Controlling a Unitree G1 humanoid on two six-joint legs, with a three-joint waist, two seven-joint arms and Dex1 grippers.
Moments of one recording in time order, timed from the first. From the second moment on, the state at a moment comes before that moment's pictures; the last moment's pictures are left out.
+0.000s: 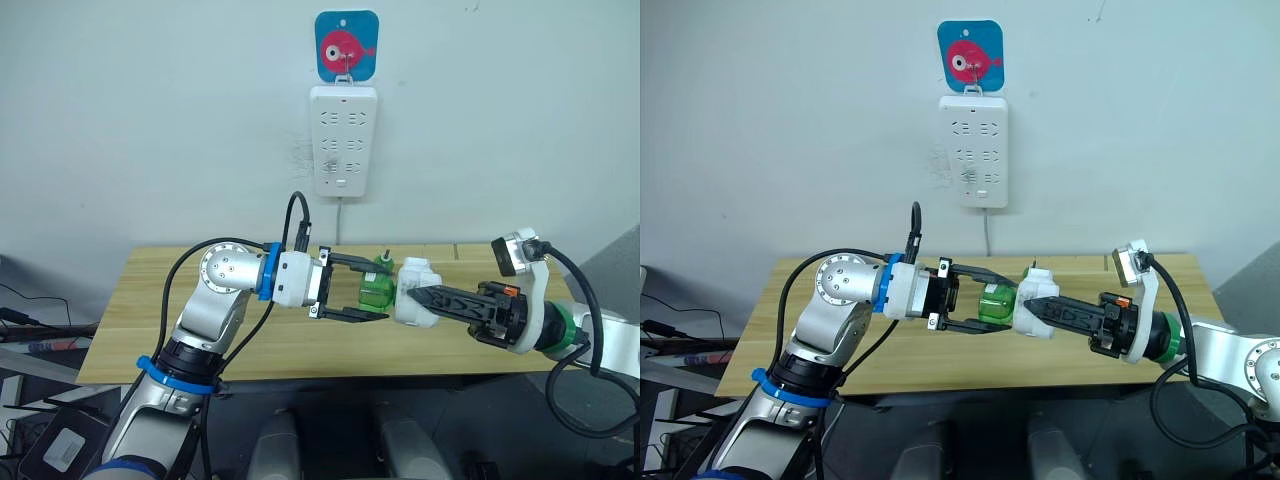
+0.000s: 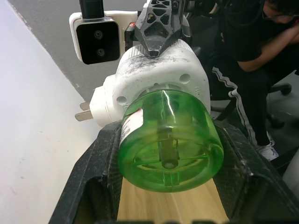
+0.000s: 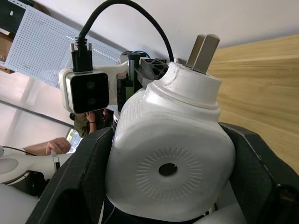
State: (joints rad) left arm -0.54 0.43 -0.23 -0.06 -0.33 -0.21 -1.34; right arm -0.15 -0.88 -0.12 -0.41 1.94 0.99 0.23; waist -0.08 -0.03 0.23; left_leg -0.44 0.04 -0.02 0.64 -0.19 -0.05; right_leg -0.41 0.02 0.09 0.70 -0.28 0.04
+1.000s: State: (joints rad) left arm -0.48 0.38 -0.25 0.09 -0.31 -0.57 -1.32; right arm -0.56 -0.96 -0.03 -0.24 1.79 1.13 0.28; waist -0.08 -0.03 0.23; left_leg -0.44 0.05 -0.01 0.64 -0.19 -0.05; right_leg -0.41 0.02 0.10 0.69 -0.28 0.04
